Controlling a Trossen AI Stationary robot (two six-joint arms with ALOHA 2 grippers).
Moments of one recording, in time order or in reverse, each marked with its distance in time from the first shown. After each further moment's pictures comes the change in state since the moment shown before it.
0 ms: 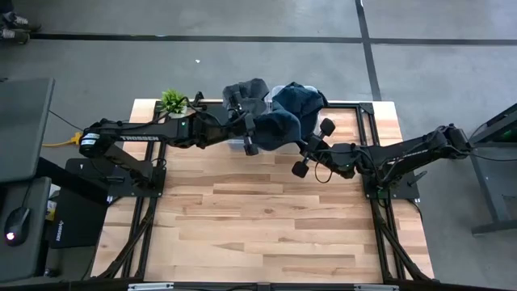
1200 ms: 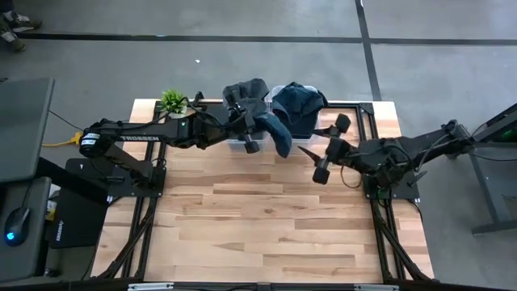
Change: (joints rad) left arm 0.000 0.000 0.000 -0.002 -0.071 -0.018; right arm 0.161 -0.120 0.249 -0.390 -0.018 0.015
